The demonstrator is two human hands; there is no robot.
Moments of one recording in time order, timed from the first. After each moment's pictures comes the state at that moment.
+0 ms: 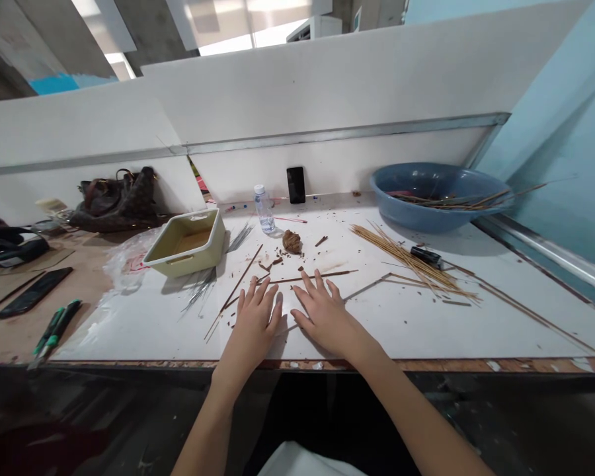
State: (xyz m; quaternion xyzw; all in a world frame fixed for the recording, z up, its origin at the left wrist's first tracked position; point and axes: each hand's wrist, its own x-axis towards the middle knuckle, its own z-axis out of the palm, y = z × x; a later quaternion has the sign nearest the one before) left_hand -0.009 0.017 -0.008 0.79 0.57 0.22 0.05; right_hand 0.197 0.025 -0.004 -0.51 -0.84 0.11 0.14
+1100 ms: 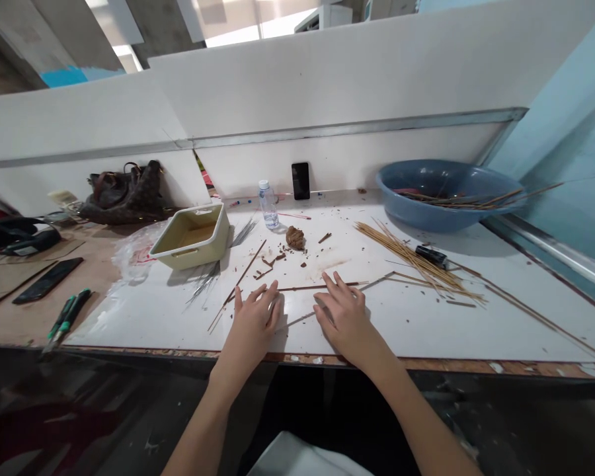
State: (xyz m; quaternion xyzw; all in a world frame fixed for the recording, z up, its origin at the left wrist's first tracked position) left_hand -0.006 0.001 0.007 0.79 0.58 0.20 0.04; right_hand 0.224 0.001 -0.021 -0.55 -0.80 0.06 0.25
